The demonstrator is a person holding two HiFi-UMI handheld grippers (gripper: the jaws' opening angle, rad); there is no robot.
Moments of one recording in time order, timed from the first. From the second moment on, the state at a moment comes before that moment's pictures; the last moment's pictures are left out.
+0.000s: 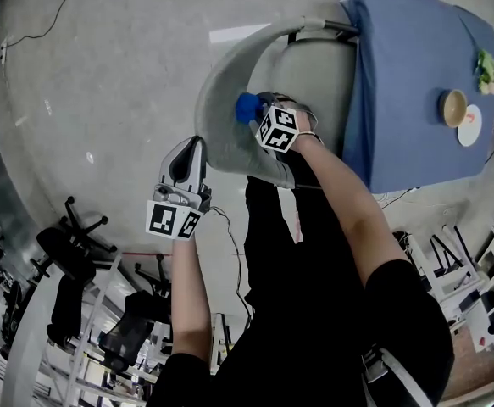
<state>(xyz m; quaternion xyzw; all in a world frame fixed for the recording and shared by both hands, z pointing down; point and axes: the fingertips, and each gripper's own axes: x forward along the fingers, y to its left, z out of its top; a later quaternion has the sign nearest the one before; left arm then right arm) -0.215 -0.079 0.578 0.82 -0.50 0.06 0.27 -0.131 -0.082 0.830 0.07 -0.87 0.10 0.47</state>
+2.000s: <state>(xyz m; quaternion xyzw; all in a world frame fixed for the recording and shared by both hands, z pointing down) -0.210 -0.081 0.573 0.80 -0.52 0.08 0.29 -0.005 -0.229 0.790 0.28 -0.83 0.18 0.44</state>
